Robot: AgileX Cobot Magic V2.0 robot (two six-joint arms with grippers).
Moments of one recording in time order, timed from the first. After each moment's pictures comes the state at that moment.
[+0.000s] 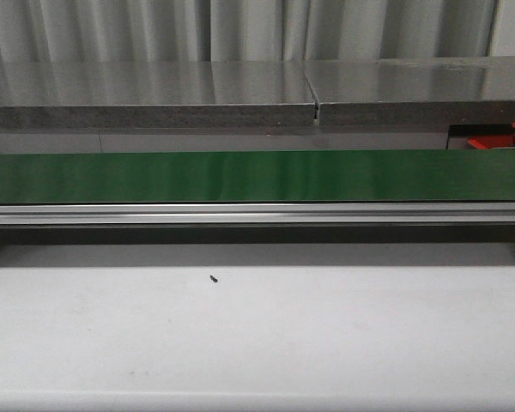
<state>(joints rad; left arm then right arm) 0.37 2.21 -1.71 -0.53 0.51 0.29 -0.06 0.94 -0.79 0.17 0.63 -0.27</state>
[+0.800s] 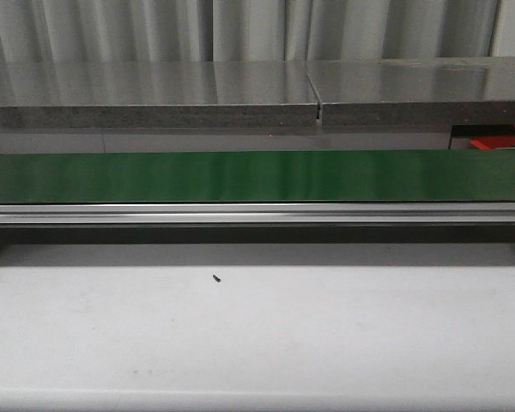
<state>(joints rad) 0.37 2.12 -1.72 -0.52 0.64 0.28 -0.06 0.94 -0.79 0.17 0.63 -0.27</state>
